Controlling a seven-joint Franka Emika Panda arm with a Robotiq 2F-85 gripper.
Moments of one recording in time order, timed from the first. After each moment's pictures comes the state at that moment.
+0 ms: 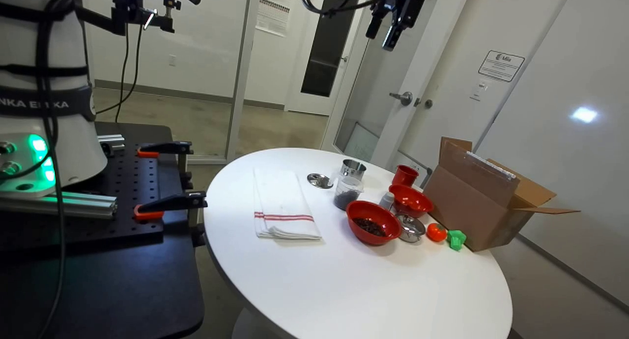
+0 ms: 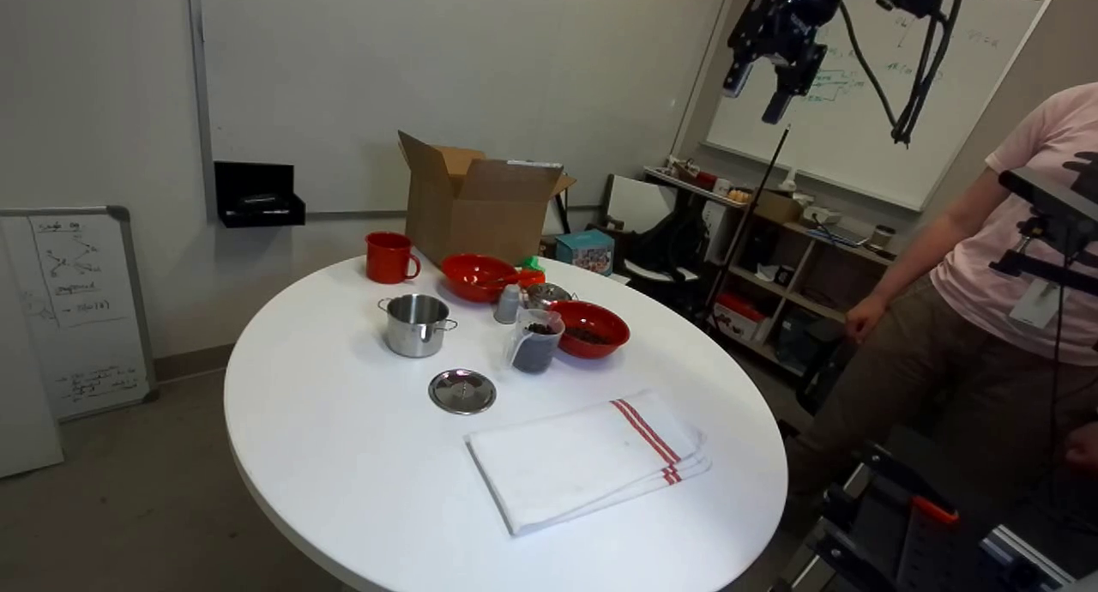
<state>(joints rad) -0.10 -0.14 -0.15 -2.10 0.12 1.97 0.00</state>
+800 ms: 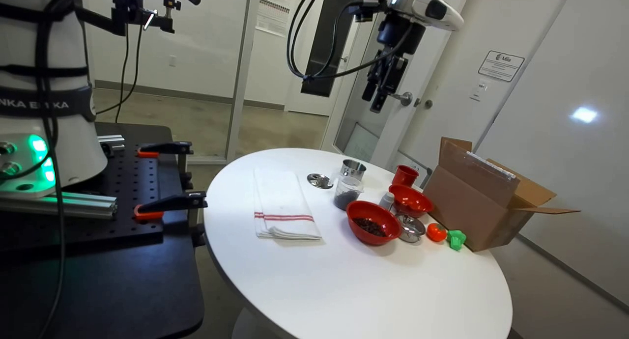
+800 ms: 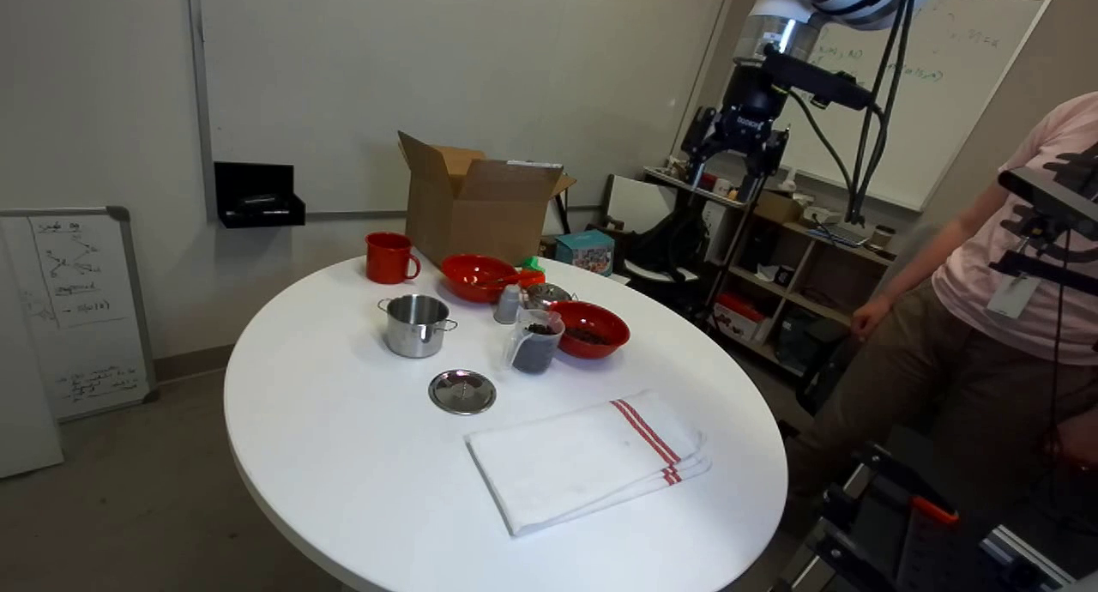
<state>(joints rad) -0.11 0.04 -0.15 -2.18 0.03 2.20 0.24</state>
